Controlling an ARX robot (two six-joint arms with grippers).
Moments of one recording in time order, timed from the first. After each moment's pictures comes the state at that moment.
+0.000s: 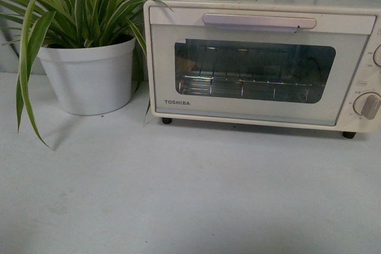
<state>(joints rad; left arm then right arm) 0.00 0.00 0.01 0.00 0.00 0.00 0.00 0.00 0.01 0.00 0.00 0.00</state>
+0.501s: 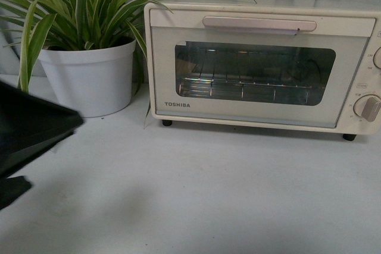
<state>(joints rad) -0.40 0.99 0.31 0.39 0.00 -0.83 0.00 0.00 0.01 0.00 0.00 0.00</state>
